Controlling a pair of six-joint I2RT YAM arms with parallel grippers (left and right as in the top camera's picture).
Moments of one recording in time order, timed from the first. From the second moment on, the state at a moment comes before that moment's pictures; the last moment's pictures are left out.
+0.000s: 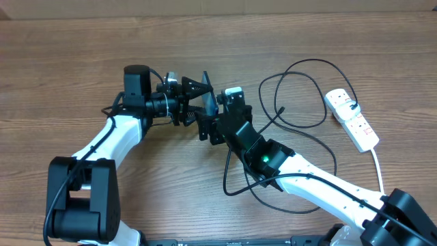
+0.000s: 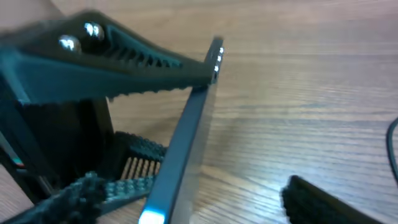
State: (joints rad) left arm -0.09 1.73 0.95 0.05 1.06 -1.26; right arm 0.83 1.52 0.90 0.07 0.30 0.49
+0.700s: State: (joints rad) left arm -0.08 1.73 0.95 0.05 1.08 -1.31; right arm 0.83 1.60 0.90 0.22 0.27 0.46
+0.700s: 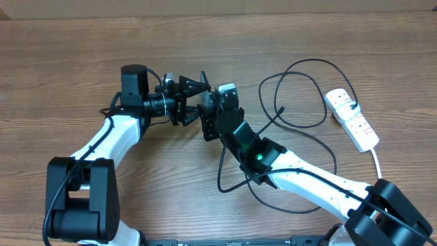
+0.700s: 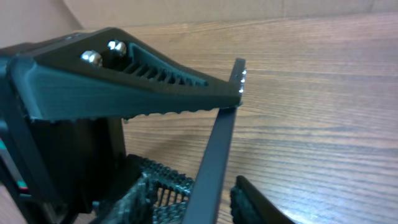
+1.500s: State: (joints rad) left arm -0.08 1.73 0.95 0.05 1.08 -1.31; right arm 0.82 1.60 0.90 0.19 0.28 0.47
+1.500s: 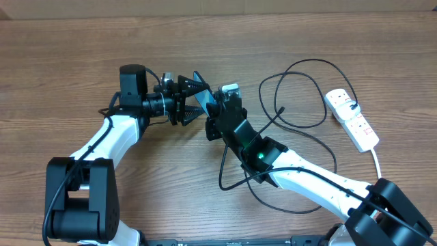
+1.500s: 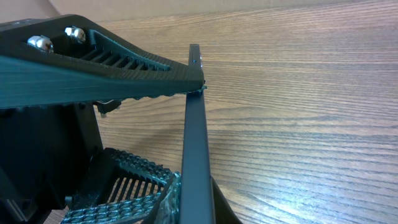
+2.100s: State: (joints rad) left arm -0.07 1.74 0.95 0.29 1.13 -1.31; right arm 0.76 1.58 0.90 0.22 0.22 0.48
